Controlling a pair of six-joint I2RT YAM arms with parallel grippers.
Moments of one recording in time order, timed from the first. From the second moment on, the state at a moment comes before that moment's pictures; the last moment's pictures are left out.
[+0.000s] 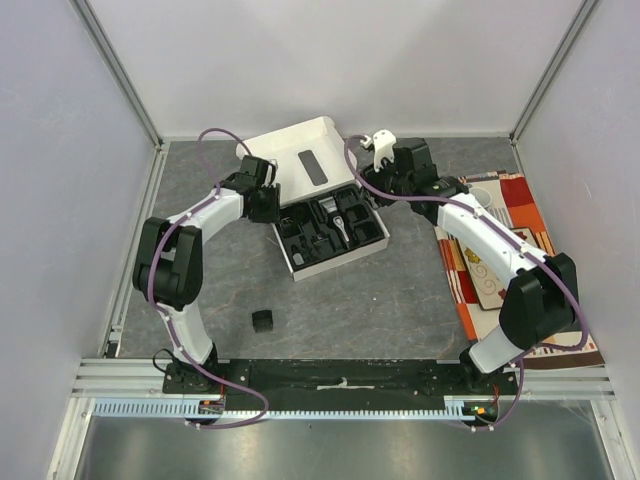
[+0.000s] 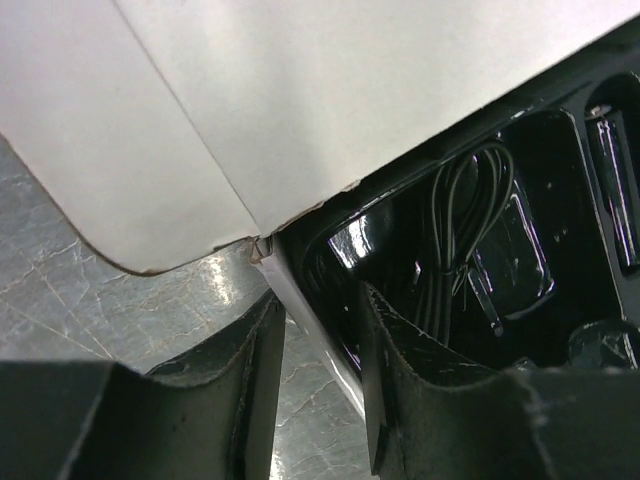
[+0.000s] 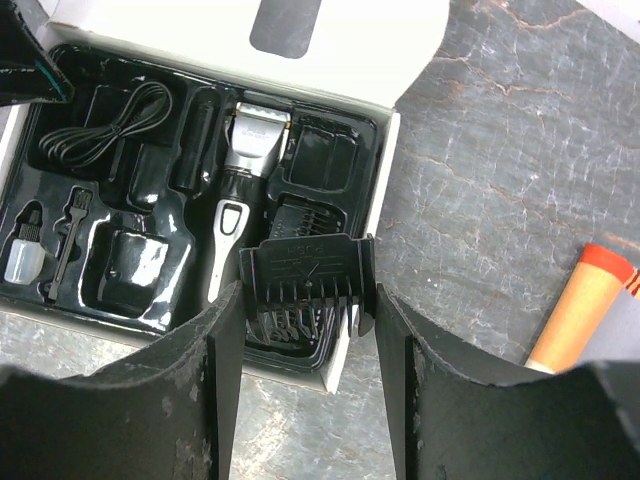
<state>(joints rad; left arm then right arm) -0.29 1.85 1.29 -0.43 0.02 -0.24 0.45 1.57 1.33 -0.35 -0.12 -0.09</state>
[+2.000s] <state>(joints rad) -0.50 1.78 1.45 -0.64 -0.18 -0.09 0.71 1.47 1.17 -0.60 -0.02 -0.18</state>
